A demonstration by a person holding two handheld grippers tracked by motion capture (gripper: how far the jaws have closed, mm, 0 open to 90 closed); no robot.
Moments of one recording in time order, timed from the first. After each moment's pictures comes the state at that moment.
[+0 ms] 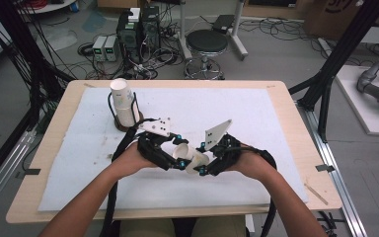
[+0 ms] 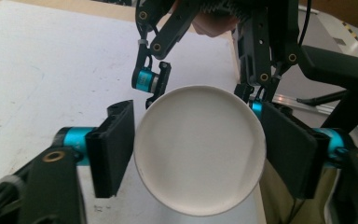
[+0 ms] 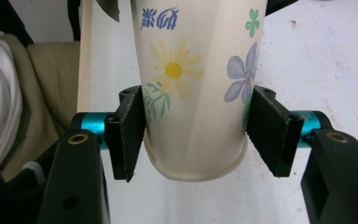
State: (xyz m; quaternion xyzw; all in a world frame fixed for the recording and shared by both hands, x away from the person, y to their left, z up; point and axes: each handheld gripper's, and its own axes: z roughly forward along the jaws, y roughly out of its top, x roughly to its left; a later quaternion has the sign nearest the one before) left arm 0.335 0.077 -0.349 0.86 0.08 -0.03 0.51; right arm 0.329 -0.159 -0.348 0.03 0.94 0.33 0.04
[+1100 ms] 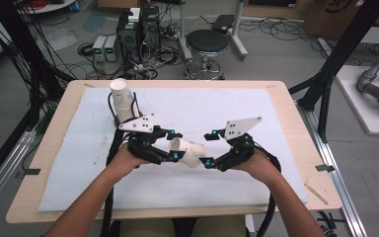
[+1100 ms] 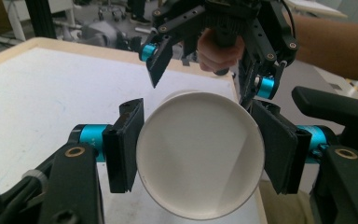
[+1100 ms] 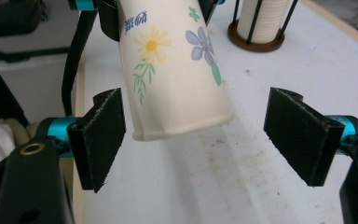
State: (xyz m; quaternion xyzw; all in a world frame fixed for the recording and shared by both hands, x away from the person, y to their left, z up) left arm 0.336 0.107 -0.354 0.78 0.10 -0.01 0.61; right arm 0.327 -0.197 -0.346 0.11 0.87 0.49 0.06
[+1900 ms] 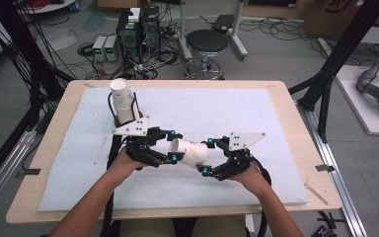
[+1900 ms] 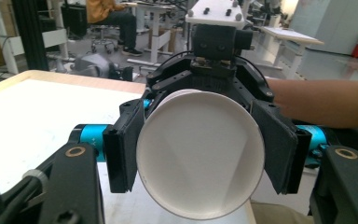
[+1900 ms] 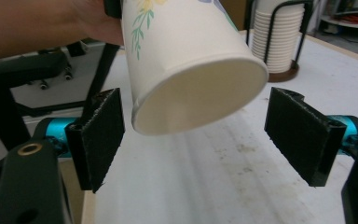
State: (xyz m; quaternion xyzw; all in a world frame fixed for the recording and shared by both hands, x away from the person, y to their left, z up) left arm 0.330 0.108 -0.359 0.75 0.07 -0.02 0.66; right arm 0.318 -0.197 -0.390 0.11 0.80 0.59 0.03
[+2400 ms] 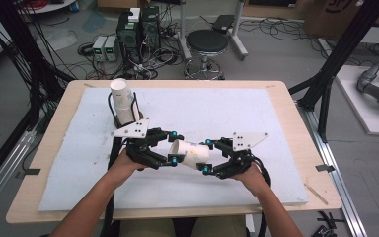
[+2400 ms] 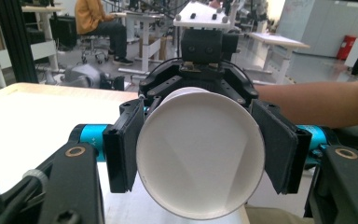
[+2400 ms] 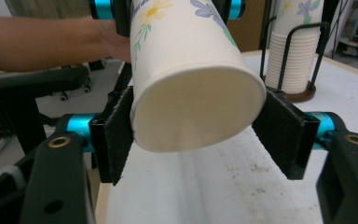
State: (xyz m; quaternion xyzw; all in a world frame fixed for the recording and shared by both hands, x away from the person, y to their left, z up) left arm 0.329 0.108 -0.362 0.74 0.05 -0.02 0.67; right arm 0.320 -0.202 -0.392 0.08 0.78 0.62 0.01
